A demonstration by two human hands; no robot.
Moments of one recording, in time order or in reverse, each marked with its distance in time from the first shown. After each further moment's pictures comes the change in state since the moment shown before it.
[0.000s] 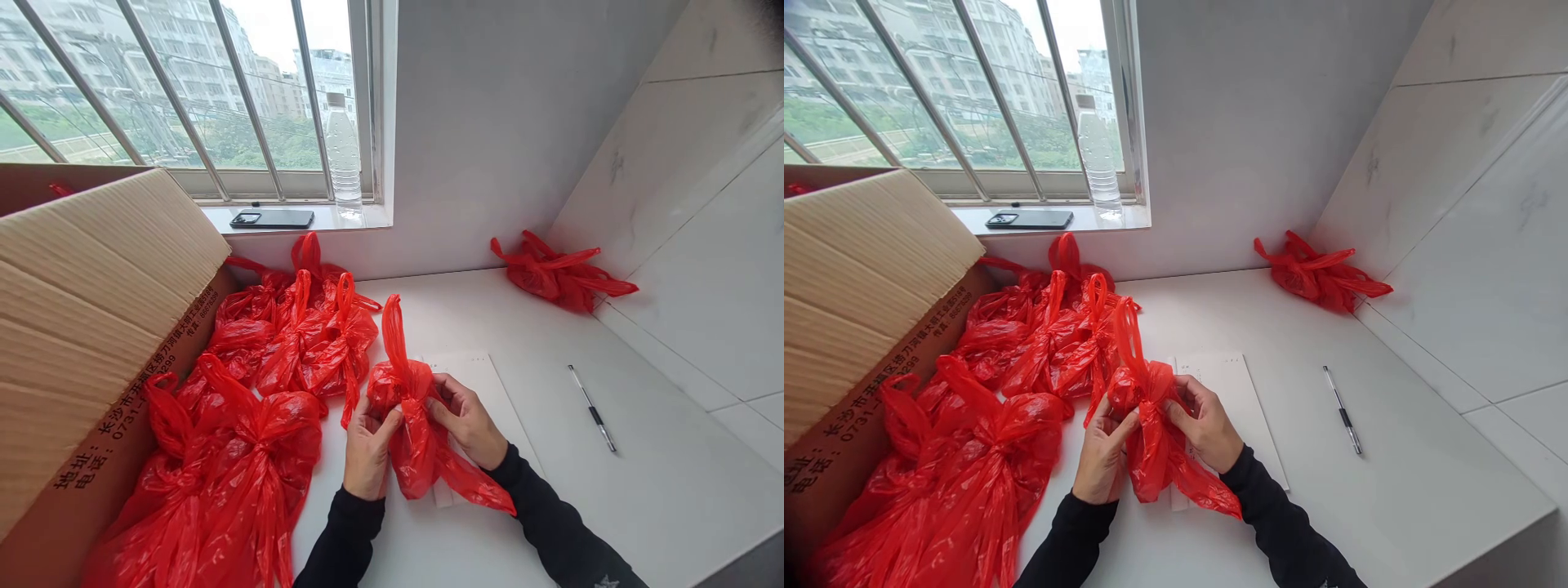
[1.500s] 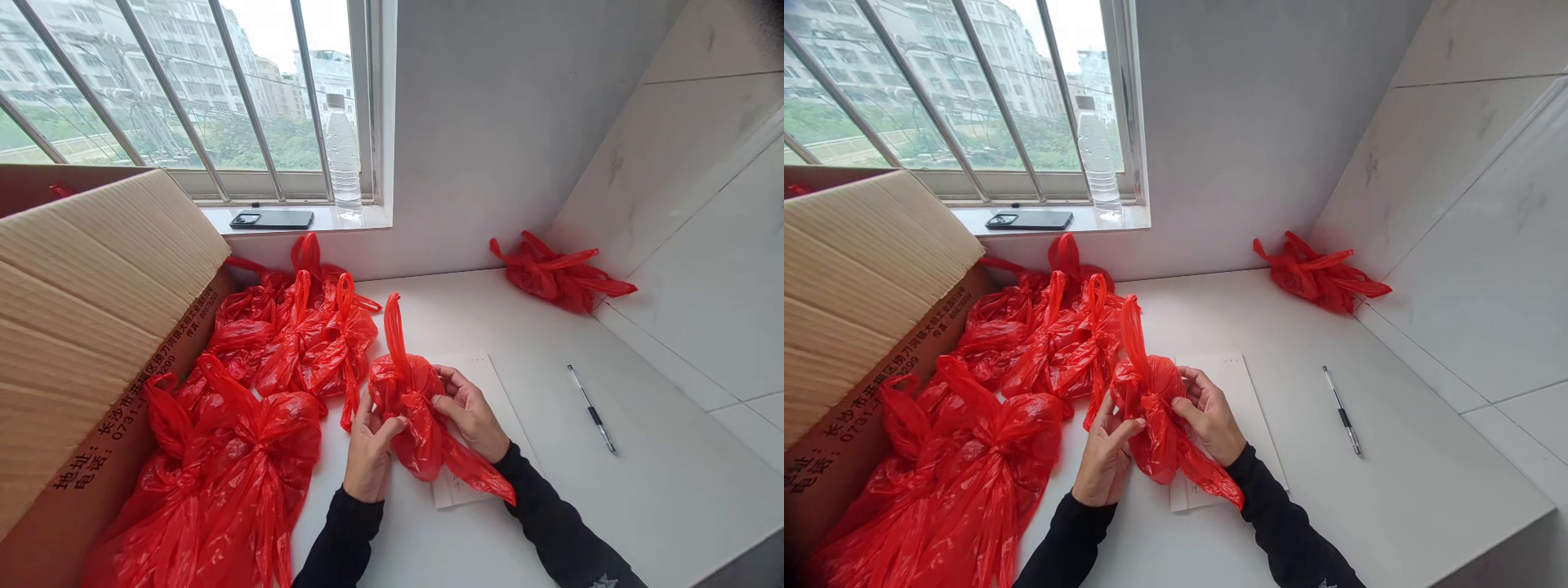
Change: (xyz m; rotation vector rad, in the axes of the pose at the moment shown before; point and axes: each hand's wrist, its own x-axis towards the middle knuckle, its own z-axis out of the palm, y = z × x) left_hand -0.004 0.007 0.007 -0.049 -0.005 -0.081; right_hand 0.001 0.010 -0.007 0.163 0.099 0.057
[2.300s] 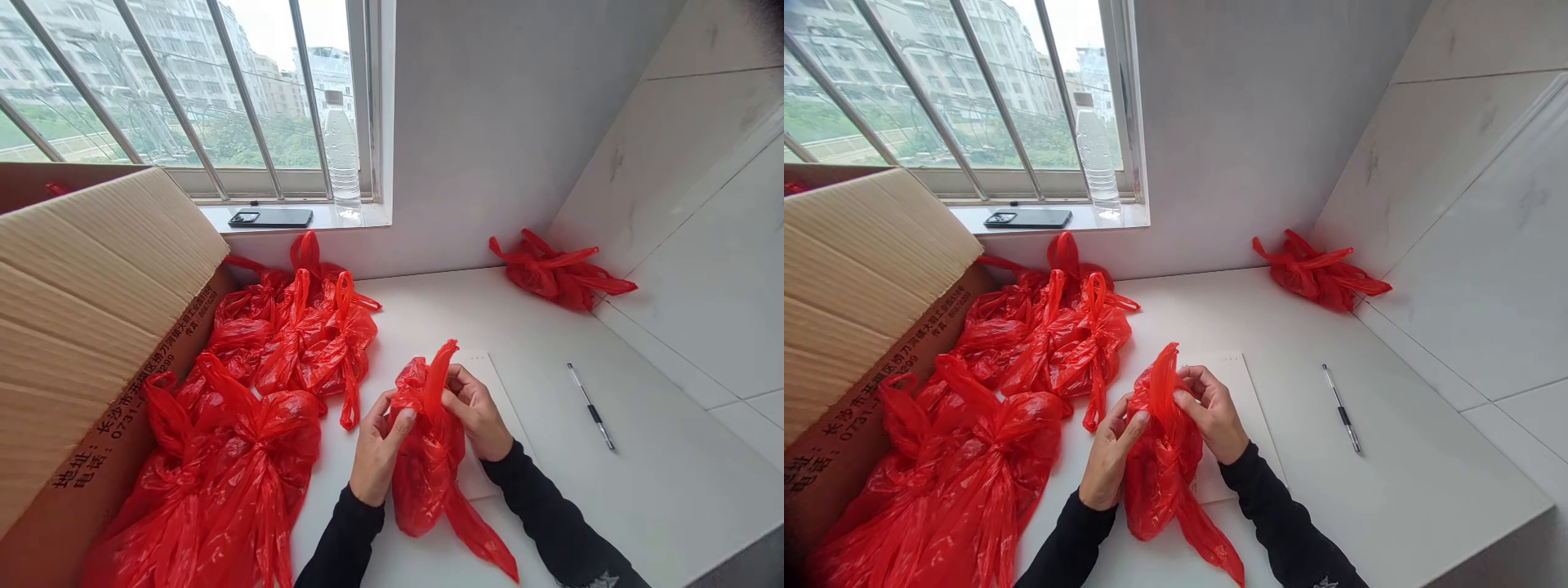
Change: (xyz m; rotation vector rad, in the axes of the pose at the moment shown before) left_hand -0.002 -0.005 -0.008 0.294 -0.203 0.015; right_hand -0.002 -0.002 -0.003 -0.011 0.054 -0.020
